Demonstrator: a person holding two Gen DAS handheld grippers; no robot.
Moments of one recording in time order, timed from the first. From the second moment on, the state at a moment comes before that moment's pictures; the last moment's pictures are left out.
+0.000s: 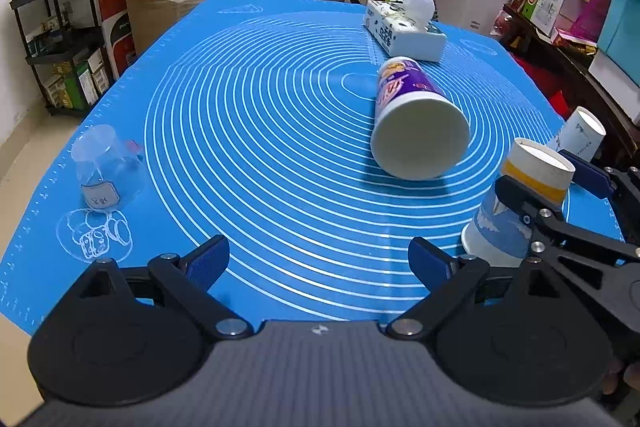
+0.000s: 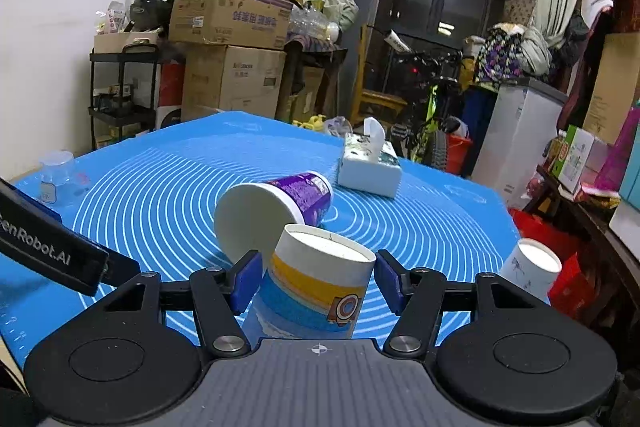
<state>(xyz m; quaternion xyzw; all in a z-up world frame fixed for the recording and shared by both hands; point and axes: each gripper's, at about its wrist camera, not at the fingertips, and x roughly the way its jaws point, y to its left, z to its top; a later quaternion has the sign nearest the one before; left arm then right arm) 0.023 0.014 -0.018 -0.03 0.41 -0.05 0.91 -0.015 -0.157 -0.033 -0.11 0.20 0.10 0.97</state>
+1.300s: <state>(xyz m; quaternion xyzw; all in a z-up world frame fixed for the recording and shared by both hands) -0.048 -0.042 -0.002 0.04 0.39 -0.09 0.91 -0.096 -0.216 -0.003 -0.02 0.26 0.10 0.96</state>
